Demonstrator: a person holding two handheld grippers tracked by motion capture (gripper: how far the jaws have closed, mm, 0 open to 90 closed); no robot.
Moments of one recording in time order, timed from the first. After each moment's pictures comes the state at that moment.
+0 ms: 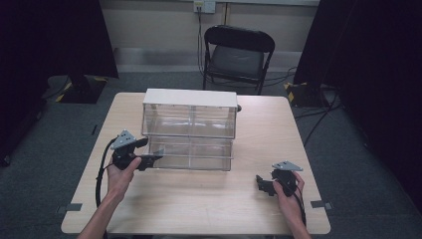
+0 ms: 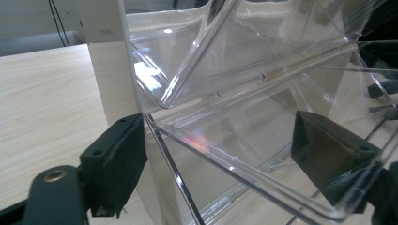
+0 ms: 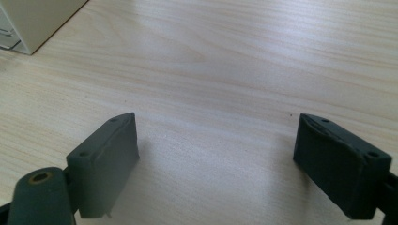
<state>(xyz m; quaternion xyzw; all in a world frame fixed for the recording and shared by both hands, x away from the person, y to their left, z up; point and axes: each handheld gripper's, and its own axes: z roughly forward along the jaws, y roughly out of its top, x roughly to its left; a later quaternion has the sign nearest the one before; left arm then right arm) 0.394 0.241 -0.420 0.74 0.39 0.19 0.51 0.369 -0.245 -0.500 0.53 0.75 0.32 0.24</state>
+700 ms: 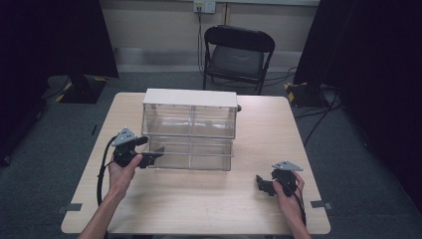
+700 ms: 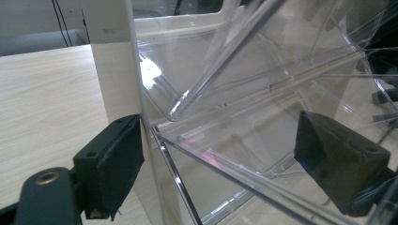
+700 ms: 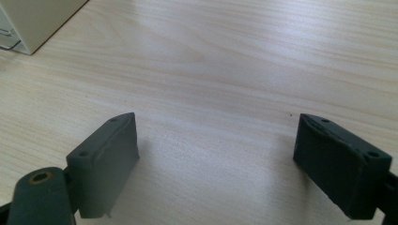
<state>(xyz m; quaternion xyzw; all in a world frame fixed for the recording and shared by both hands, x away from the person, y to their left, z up) 0.400 0.240 -0.418 0.74 0.40 0.19 0.51 0.369 -0.245 -0.500 0.53 0.75 0.32 0.24</state>
